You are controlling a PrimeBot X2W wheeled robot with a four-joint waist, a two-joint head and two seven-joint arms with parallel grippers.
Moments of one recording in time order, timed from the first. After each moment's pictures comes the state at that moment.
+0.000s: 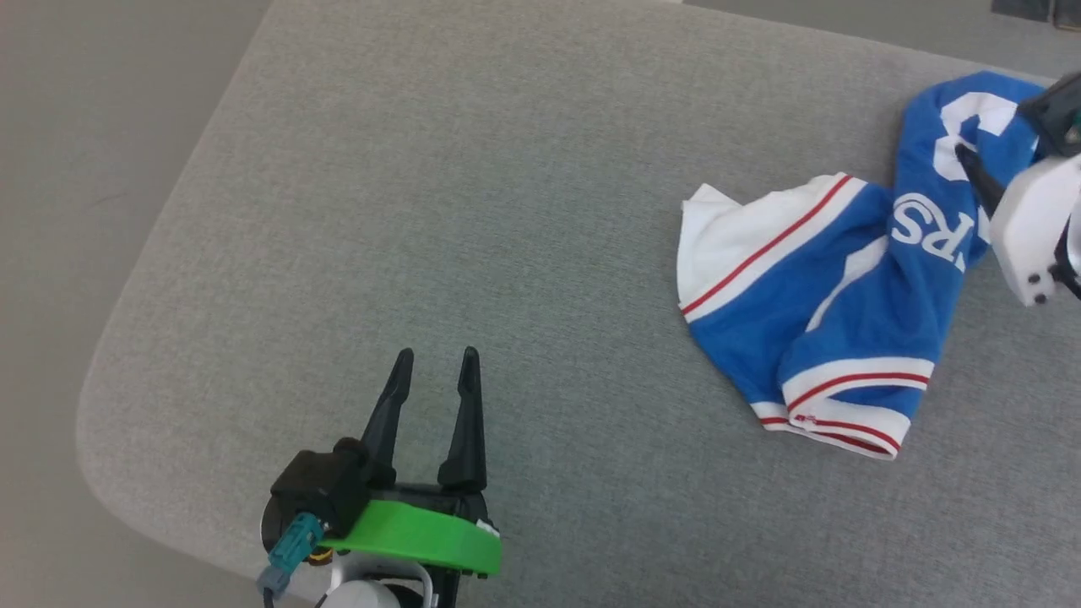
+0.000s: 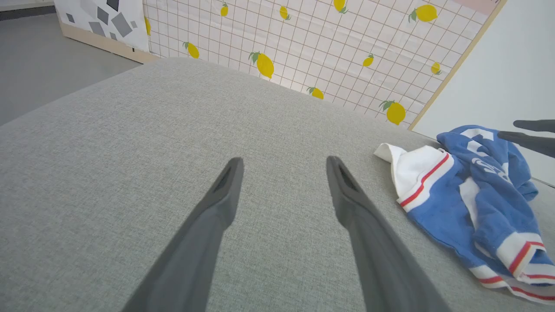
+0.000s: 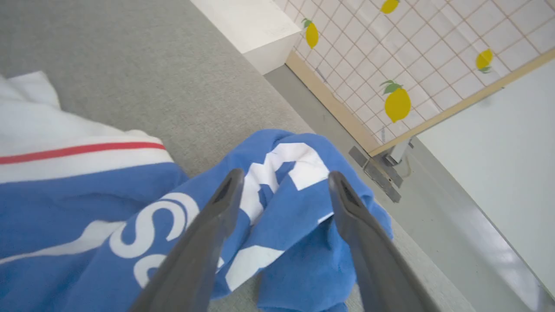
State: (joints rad) left arm -0.02 0.05 -0.33 -0.08 -0.39 0.09 -0.26; right arm -0.77 -0.66 0.45 0.42 0.27 0.13 0.31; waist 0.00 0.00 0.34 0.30
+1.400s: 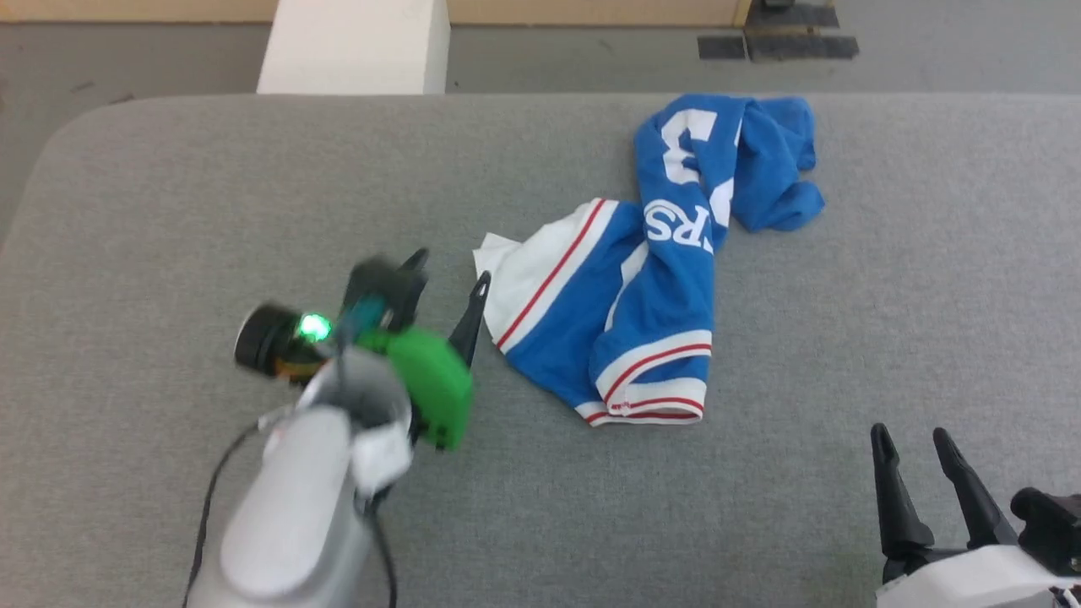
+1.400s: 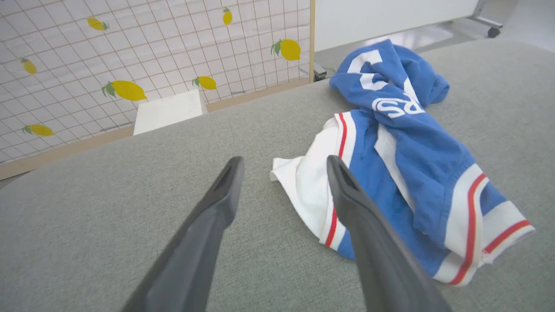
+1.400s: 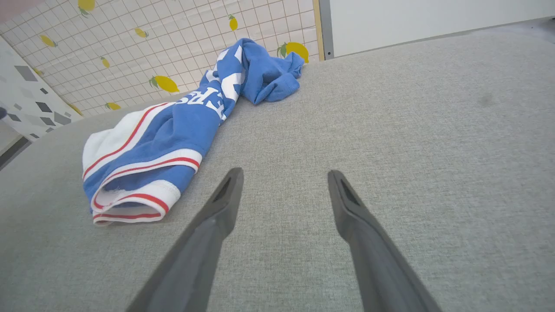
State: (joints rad) left arm -0.39 0.17 -0.32 0.15 -0.16 -0.10 0.17; right arm 0.17 -0.05 -0.10 -0.07 0.29 0.13 -0.05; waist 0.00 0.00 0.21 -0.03
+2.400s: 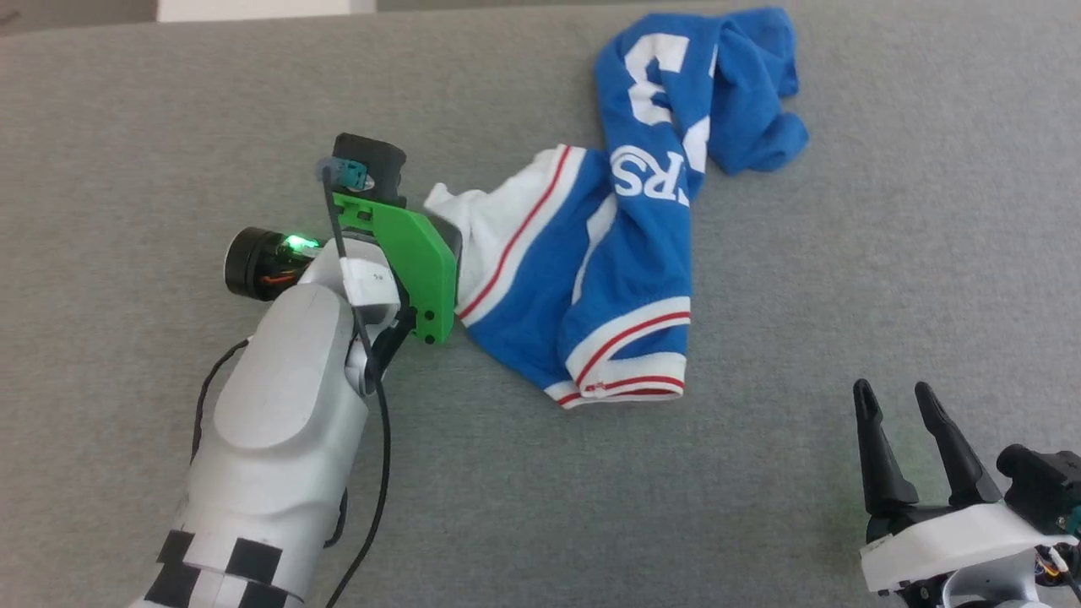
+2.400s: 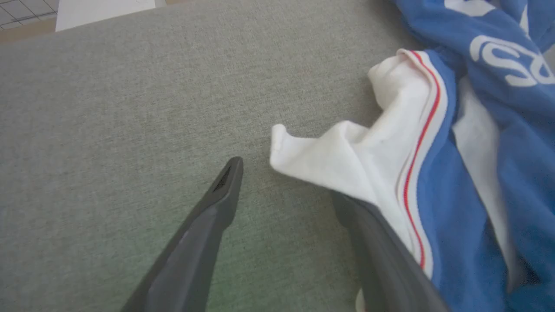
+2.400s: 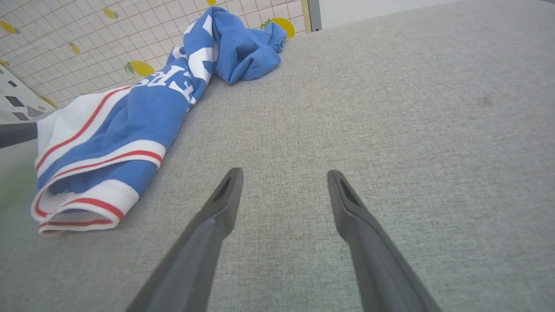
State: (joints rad) left arm -0.72 0.13 -0.30 0.55 -0.29 -0.09 0.36; right arm 0.08 -0.05 -0.07 -0.05 0.31 0.13 -0.06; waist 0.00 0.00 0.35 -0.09
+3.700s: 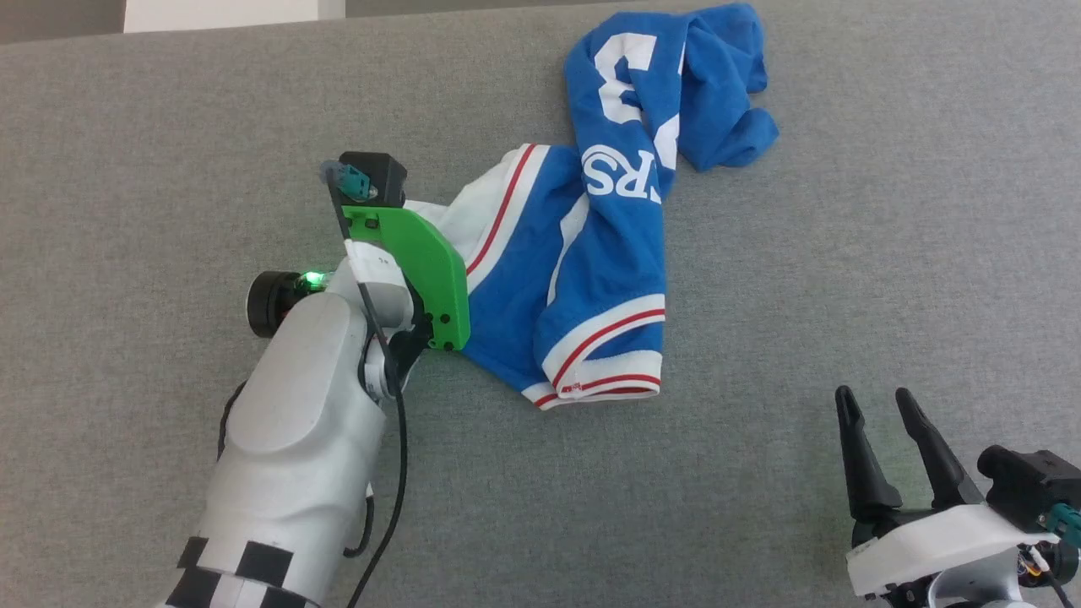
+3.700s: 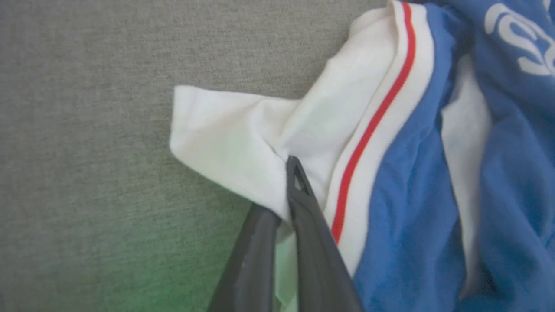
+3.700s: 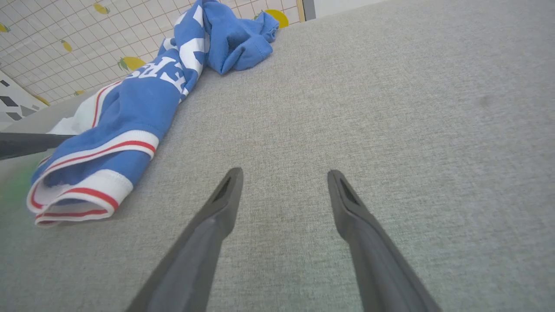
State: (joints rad) left arm -0.71 0.09 -0.31 0.57 -0.41 0.03 0.51; right arm 0.08 -0.05 -0.04 -0.03 0.32 0.13 -0.05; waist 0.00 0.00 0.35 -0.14
